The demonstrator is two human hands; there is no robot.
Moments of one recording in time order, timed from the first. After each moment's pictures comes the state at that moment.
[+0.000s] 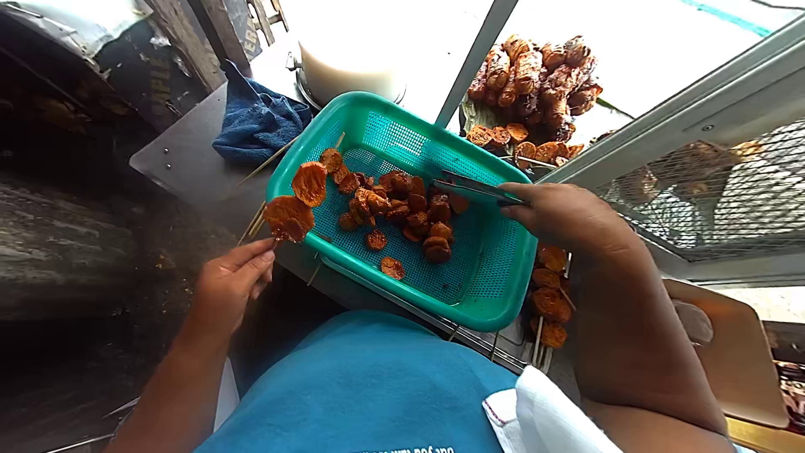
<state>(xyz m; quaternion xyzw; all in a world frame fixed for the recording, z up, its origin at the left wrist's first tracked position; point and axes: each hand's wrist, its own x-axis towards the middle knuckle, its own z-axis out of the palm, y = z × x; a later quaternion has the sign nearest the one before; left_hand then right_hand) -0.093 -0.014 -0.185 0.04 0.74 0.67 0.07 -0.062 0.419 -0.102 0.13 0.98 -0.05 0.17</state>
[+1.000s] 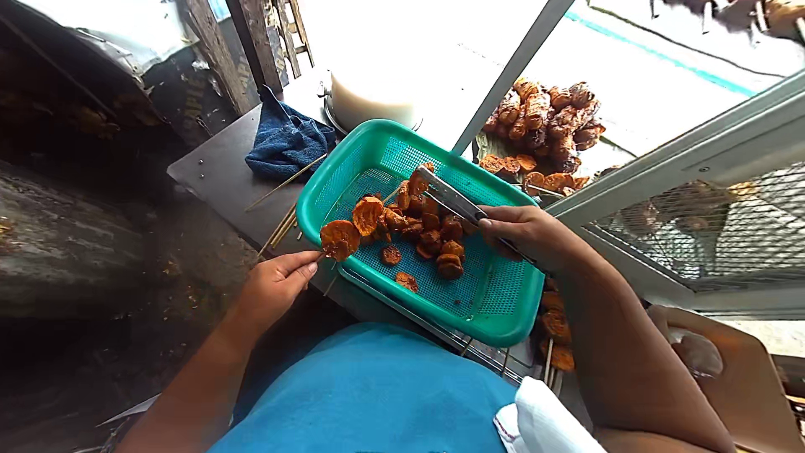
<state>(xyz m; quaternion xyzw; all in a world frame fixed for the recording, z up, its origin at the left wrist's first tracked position) -0.099 -0.013 -0.177 0.12 0.84 0.52 0.10 -0.070 0.390 -0.115 0.11 0.84 -0.51 0.16</state>
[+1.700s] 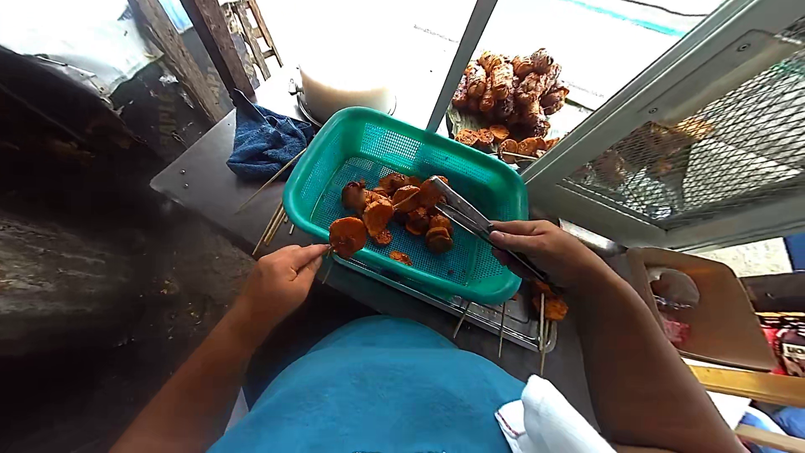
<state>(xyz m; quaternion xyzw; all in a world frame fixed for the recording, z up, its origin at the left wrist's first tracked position) -0.090 -0.009 -0.169 0.30 0.89 0.35 0.01 0.022 0.381 -0.128 0.22 0.76 -0.60 0.12</state>
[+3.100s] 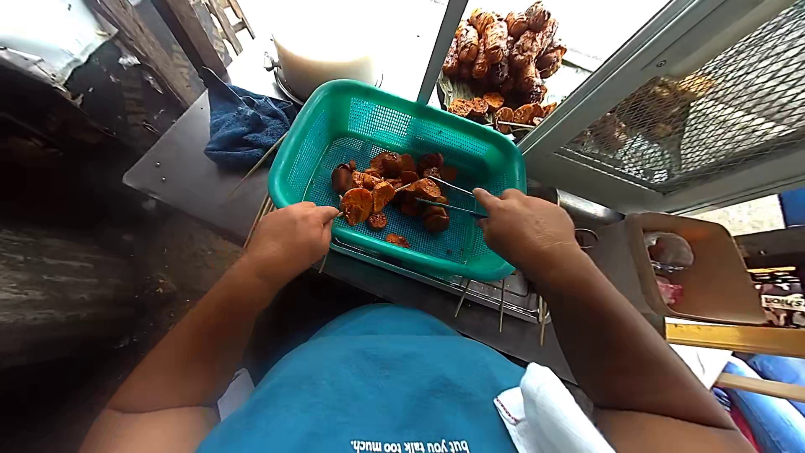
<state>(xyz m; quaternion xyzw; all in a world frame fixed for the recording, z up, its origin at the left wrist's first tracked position) -0.132 0.037 -0.148 0.37 0.92 0.12 0.07 0.003 0.326 -0.125 0.20 0.97 0.06 0.12</state>
